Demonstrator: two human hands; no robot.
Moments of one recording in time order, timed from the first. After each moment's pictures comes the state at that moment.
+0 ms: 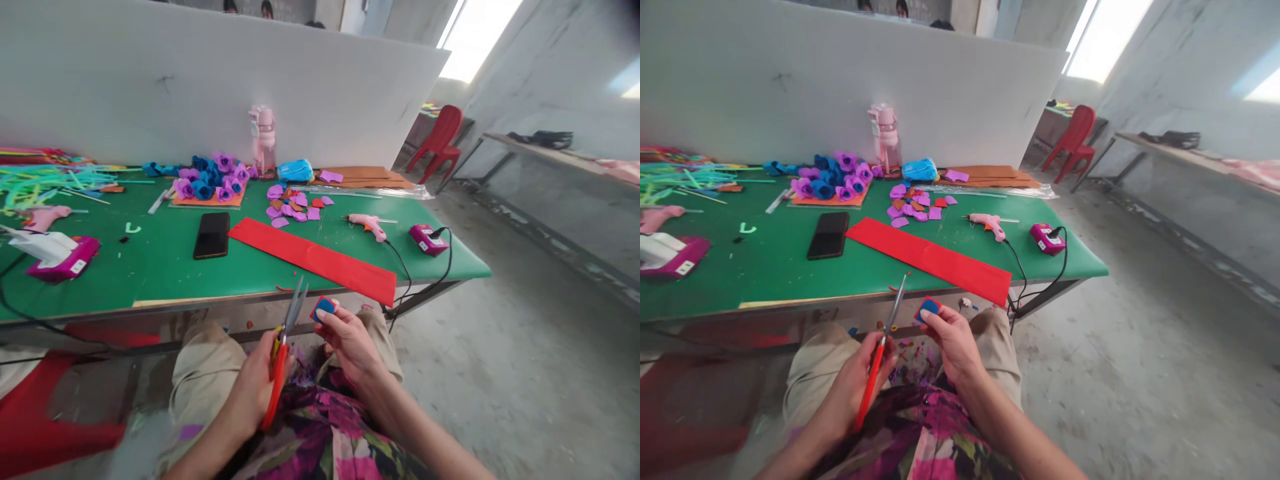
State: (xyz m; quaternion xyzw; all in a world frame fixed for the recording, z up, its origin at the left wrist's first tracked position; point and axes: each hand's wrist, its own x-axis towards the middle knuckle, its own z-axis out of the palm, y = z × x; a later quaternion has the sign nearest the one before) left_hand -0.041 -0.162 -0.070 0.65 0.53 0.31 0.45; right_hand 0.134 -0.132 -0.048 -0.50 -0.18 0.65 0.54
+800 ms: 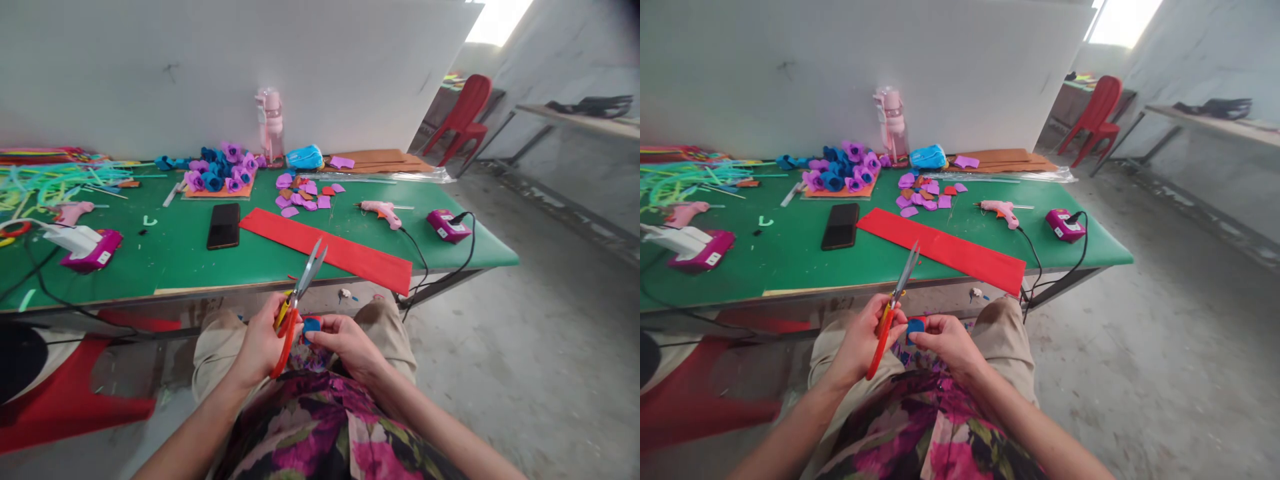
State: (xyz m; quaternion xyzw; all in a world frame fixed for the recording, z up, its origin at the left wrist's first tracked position) left_hand -0.042 -0.129 -0.053 0.61 0.53 0.34 0.48; right_hand 0.122 -0.147 -0.054 -0.48 -0.33 0.72 0.38
